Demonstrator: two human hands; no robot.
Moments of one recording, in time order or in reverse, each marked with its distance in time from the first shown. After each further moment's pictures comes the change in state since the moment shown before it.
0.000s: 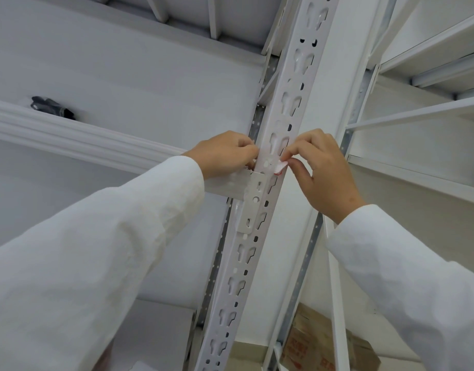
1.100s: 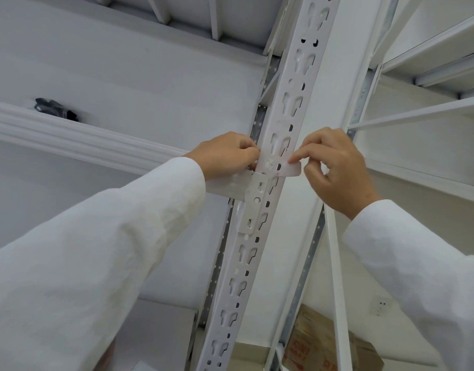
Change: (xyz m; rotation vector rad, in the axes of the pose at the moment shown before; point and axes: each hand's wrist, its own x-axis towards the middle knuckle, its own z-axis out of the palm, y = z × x) left_hand -0.006 0.005 0.000 0.012 -0.001 -0.022; right_hand -0.001 0.009 -0.010 0.052 0.094 -0.039
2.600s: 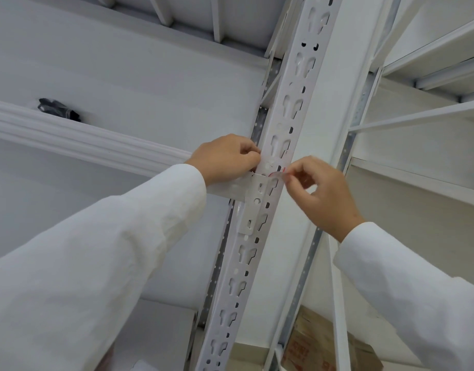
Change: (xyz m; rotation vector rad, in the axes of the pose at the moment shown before) left_hand -0.005 0.002 0.005 0.098 0.139 0.032; right_hand -0.019 -0.026 0.008 0.281 -0.116 0.282
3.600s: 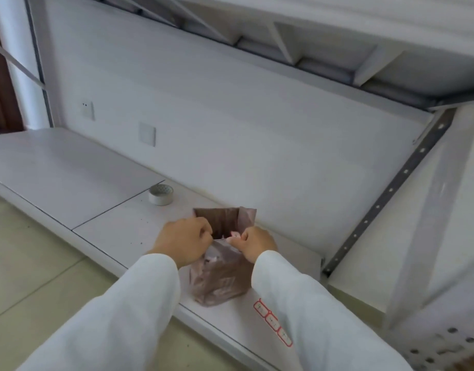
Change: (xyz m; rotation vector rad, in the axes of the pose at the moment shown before) left_hand -0.247 -0.351 0.013 0.454 -0.197 -0.676; right_hand -0.146 -0.104 0.443 0.112 -1.076 0.635
